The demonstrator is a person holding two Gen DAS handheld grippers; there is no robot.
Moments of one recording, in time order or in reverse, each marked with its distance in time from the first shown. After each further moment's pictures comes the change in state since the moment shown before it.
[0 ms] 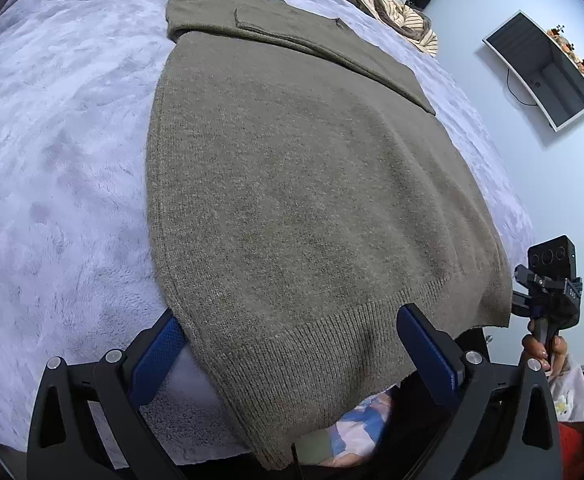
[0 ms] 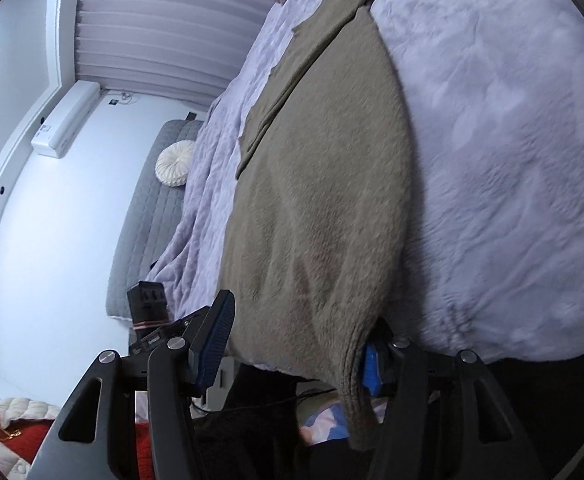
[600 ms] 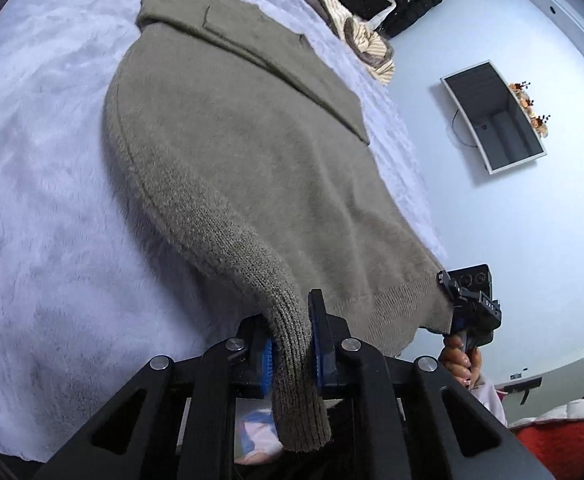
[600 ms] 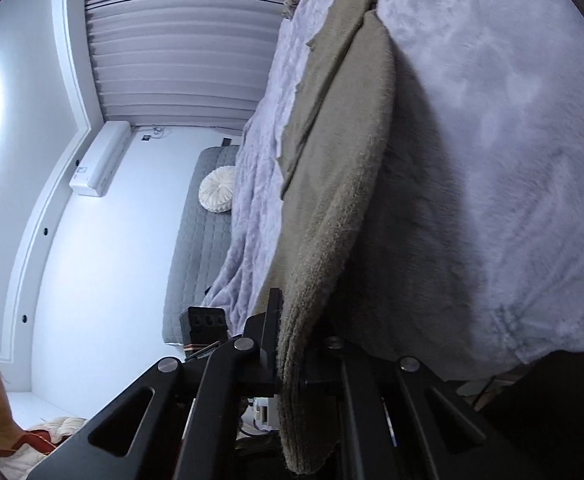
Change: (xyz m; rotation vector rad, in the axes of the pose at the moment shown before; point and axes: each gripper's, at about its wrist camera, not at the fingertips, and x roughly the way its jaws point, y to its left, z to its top) left arm -0.018 0.004 0.017 -0.124 -0.027 -0.330; right arm -0.007 0.006 0.015 0.101 -0.118 0.238
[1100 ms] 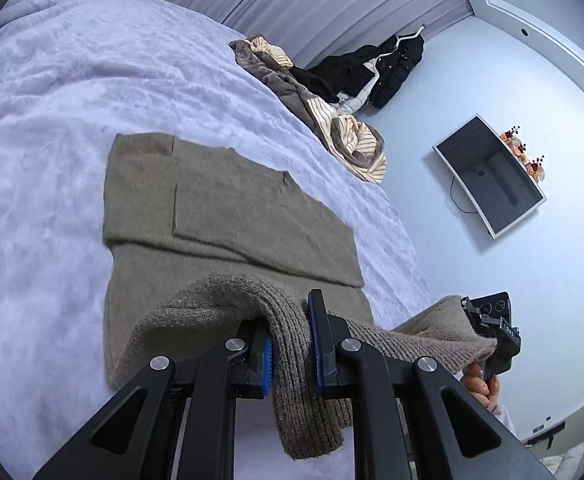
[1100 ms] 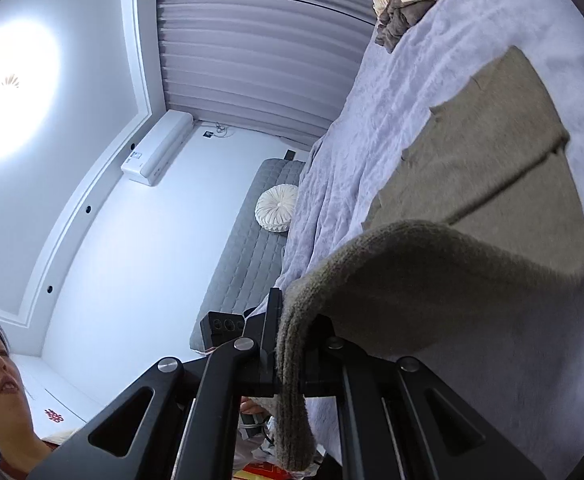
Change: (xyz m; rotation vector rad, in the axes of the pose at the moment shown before) left arm -0.024 -0.034 0.163 0.092 -0.277 0.067; right arm 0.054 0.086 0.143 -0.196 -0.022 0.107
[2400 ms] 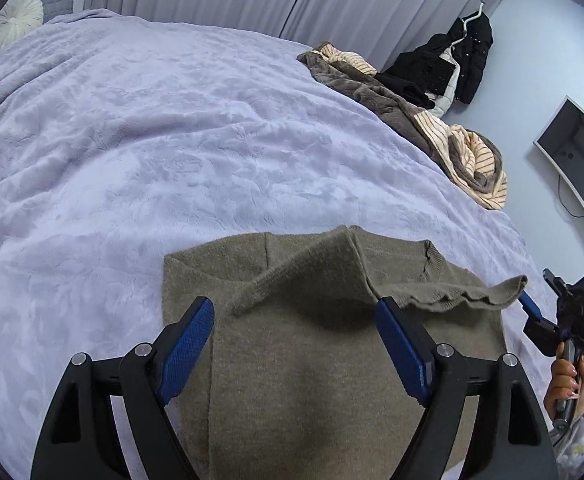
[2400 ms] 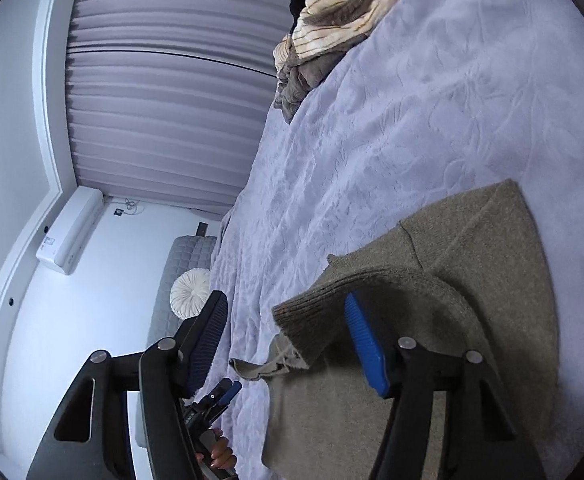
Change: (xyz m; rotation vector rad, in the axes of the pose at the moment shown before) left arm 0.122 0.069 0.122 0.091 -0.026 0.359; right arm 0.054 -0.106 0.171 0.141 -0.166 -0.301
